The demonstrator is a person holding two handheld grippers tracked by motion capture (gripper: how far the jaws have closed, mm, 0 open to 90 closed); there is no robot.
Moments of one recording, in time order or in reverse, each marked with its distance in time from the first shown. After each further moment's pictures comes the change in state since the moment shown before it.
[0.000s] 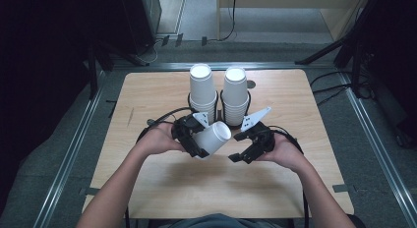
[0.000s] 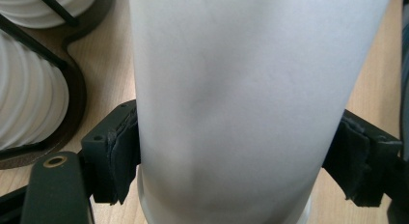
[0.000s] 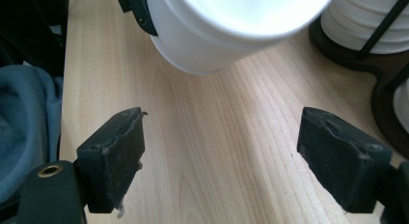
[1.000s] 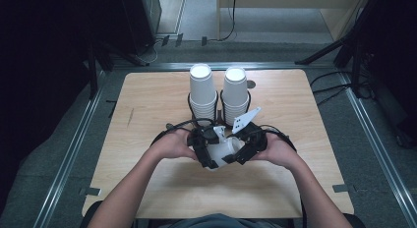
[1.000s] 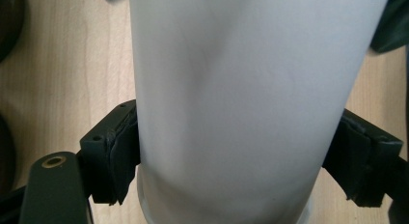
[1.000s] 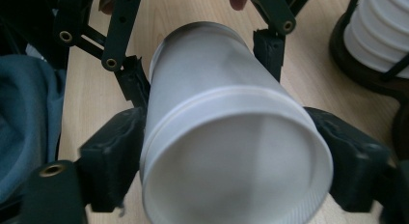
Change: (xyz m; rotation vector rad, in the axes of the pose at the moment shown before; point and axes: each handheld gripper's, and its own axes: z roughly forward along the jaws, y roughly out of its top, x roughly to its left) left arm -0.017 0.023 0.042 0.092 -0.062 0.122; right arm 0.005 0.015 0.015 0.044 0.034 -0.079
